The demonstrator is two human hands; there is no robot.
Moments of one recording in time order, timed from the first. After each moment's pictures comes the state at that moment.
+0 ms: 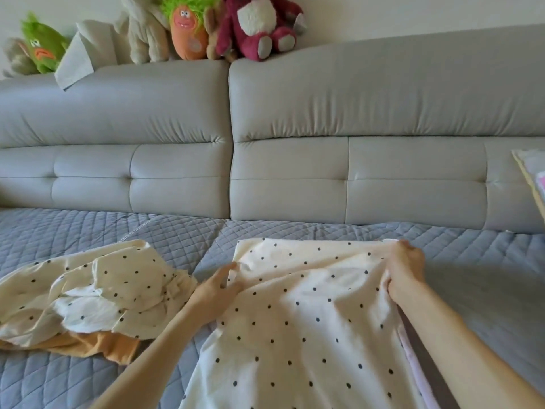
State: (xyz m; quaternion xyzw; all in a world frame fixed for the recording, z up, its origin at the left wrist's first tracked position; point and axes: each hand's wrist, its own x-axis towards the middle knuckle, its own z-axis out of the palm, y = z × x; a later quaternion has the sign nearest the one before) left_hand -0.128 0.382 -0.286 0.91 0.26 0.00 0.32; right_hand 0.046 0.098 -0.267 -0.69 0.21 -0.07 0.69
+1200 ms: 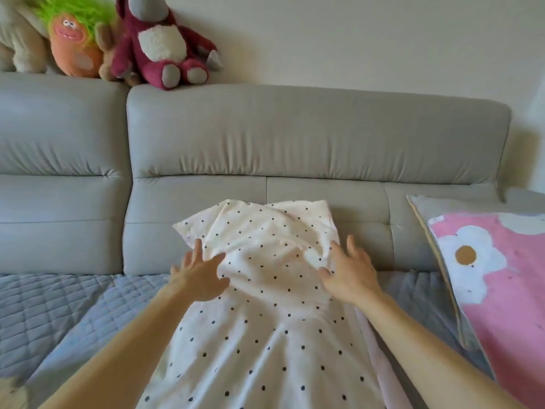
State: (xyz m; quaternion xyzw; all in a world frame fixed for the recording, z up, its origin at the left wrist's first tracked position) left_hand 0.105 0.309 -0.242 0.99 0.12 -0.02 0.06; right_hand 0.157 0.015 -0.235 -0.99 -0.08 -0.05 0.14
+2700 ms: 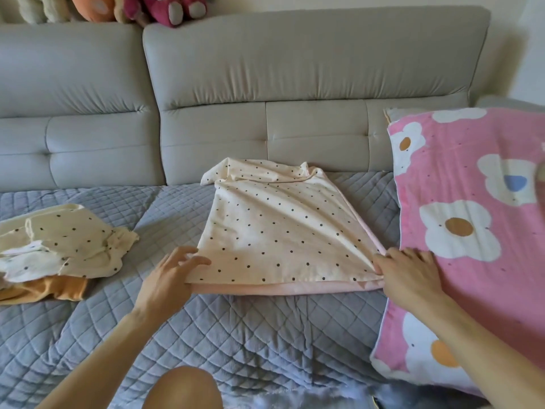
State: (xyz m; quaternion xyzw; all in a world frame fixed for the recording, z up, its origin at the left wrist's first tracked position) left_hand -0.225 0.287 -0.317 0.98 0.00 0.18 0.09; right_hand -0.130 -0.146 -0.299 -0.98 -0.13 -0.10 -0.11
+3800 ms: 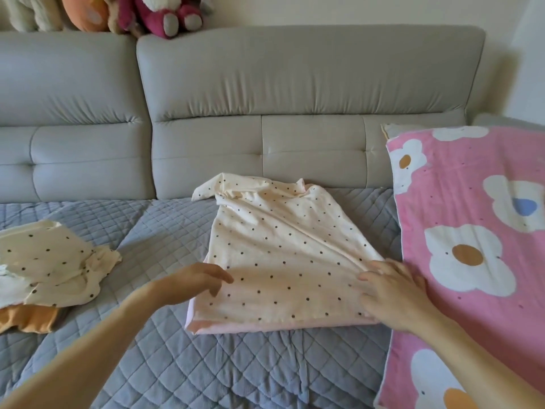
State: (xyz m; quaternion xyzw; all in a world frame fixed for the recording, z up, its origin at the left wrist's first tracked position) left_hand -0.156 0.252 -0.263 0.92 0.04 -0.21 0.32; right_hand -0.117 -0.127 -0.279 -0.99 -0.11 0.07 0.04
